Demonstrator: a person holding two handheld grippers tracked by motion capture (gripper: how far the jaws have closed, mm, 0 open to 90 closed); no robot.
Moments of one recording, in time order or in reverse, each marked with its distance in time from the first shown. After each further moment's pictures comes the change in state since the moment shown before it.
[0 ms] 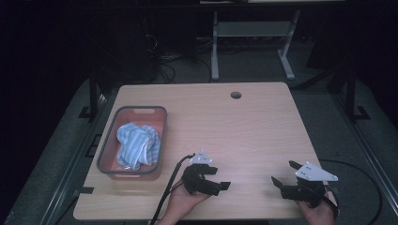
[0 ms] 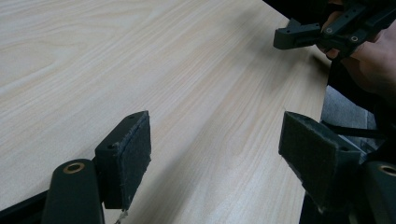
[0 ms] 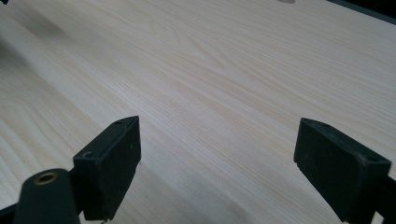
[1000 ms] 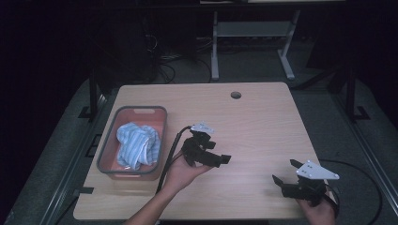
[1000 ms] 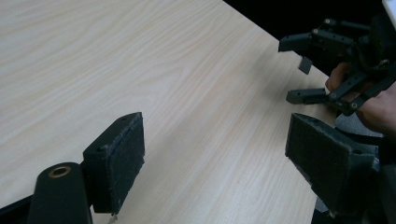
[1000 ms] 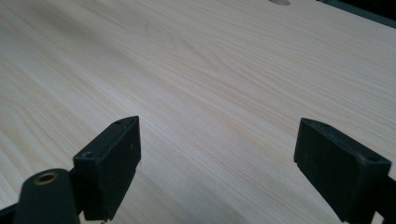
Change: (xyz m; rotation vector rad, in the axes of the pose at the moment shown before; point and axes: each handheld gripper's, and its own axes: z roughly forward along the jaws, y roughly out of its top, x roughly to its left) left arm 0.015 0.082 -0.026 0.021 0.062 0.003; right arm -0.004 0.003 0.000 -0.009 -0.010 -0.005
